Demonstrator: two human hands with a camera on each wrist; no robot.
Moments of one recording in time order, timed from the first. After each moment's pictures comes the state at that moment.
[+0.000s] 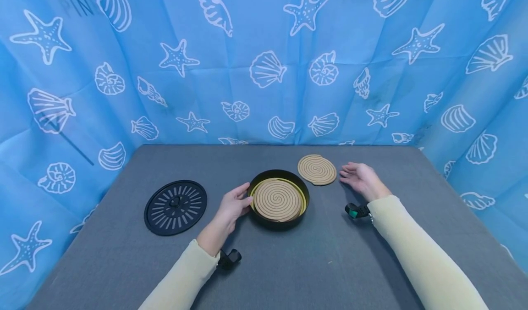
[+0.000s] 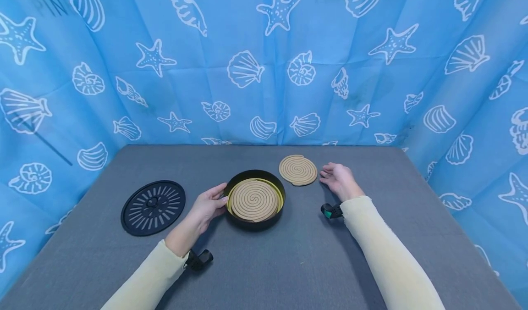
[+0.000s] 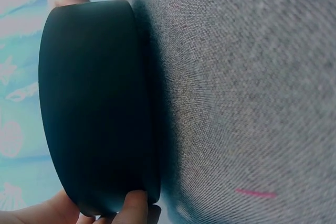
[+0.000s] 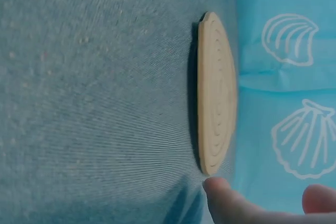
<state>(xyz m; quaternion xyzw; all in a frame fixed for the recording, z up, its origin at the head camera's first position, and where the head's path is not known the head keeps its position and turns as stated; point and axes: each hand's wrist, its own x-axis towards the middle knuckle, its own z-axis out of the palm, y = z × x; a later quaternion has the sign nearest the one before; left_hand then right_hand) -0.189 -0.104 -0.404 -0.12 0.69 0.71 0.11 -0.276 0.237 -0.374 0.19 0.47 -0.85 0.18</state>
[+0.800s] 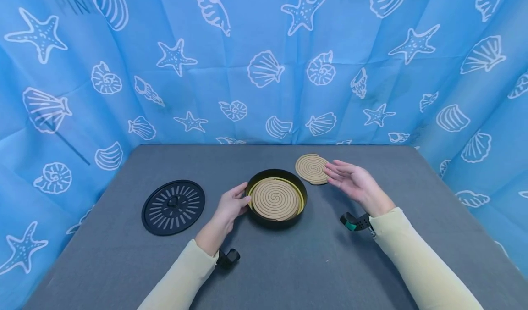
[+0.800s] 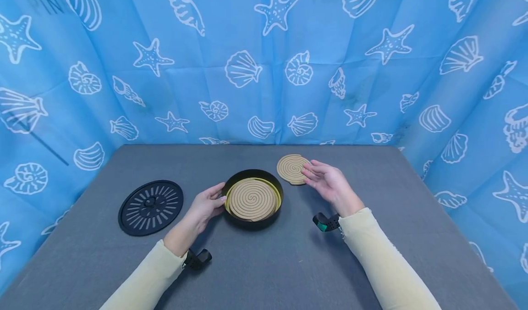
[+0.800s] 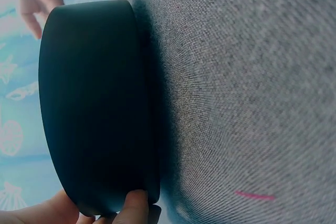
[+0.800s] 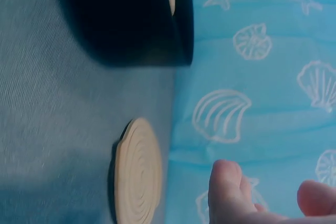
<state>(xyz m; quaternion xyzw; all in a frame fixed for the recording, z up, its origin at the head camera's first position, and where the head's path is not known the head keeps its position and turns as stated) -0.189 -0.103 -0.405 -0.12 0.69 0.70 0.11 -0.229 0.210 -0.346 0.06 0.48 -0.85 0.20</state>
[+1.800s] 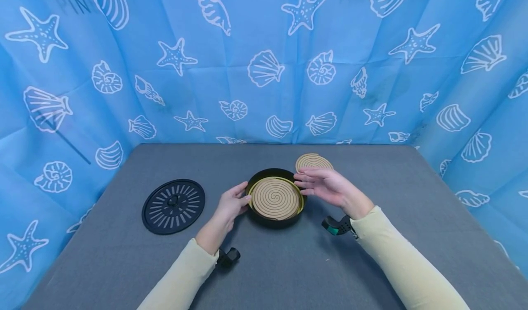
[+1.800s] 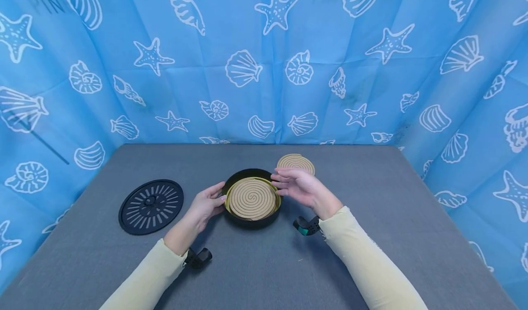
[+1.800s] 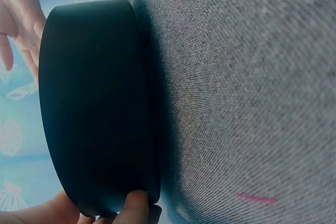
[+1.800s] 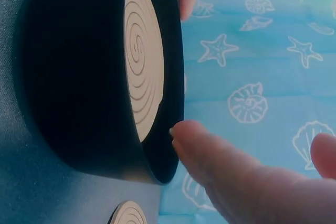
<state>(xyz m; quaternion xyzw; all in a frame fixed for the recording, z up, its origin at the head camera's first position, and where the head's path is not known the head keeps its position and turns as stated) -0.188 -0.104 -0.404 -0.12 0.69 0.71 0.11 -0.220 0.158 -0.344 -0.06 0.54 -0.78 0.32</state>
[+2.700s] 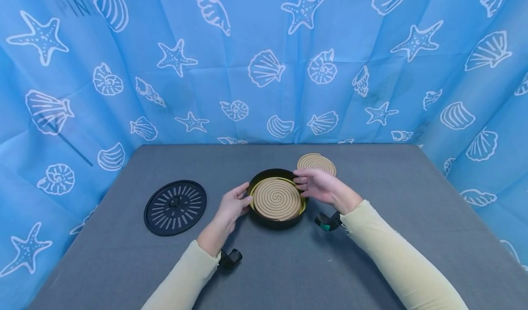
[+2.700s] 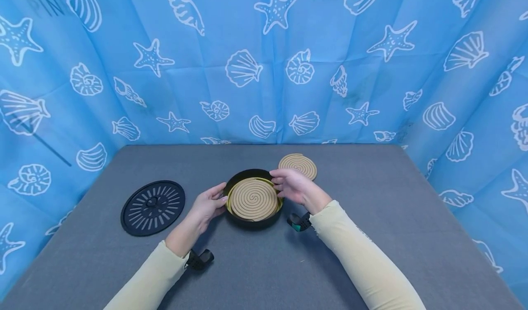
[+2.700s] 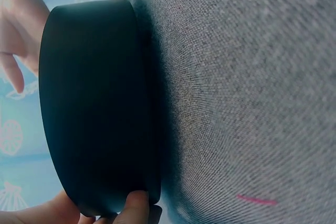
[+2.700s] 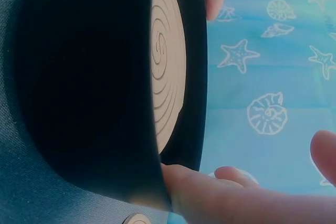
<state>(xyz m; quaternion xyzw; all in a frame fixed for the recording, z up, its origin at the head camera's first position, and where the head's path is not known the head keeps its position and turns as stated) -0.188 -0.103 -0.402 -0.13 0.69 0.70 0.11 -0.237 0.139 -0.355 -0.04 0.60 -0.72 0.35</state>
